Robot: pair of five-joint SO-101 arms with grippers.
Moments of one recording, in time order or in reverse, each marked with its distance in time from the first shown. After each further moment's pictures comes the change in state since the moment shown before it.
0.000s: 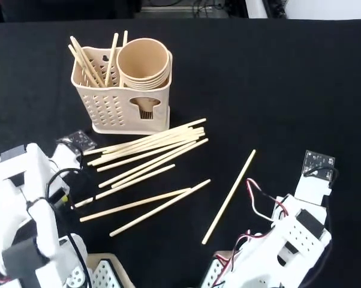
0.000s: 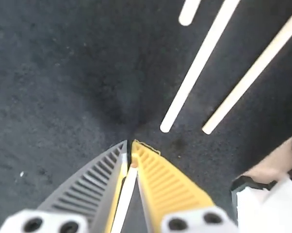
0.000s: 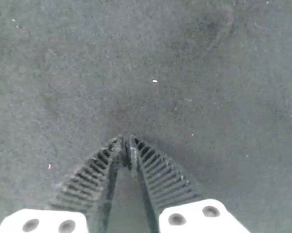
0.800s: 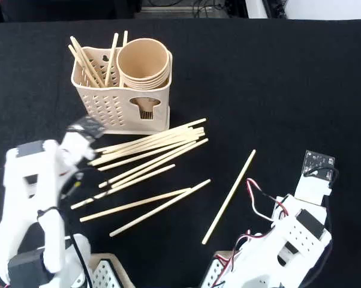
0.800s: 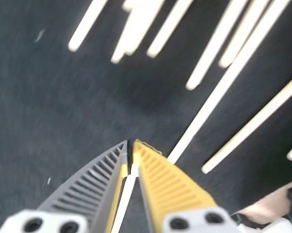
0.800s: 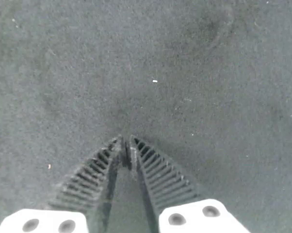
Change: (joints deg) left arm 7.6 -5.3 -0.7 -2.6 13.4; right arm 0.0 0.0 0.0 0.0 0.0
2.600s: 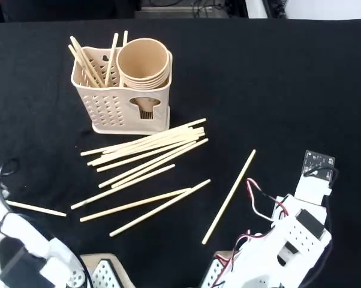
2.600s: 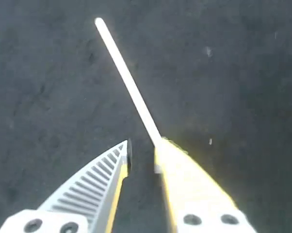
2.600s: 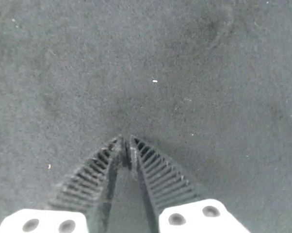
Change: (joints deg) left arm -37.0 3.3 -2.4 -16.6 51.3; right arm 0.0 0.0 0.0 0.0 0.0
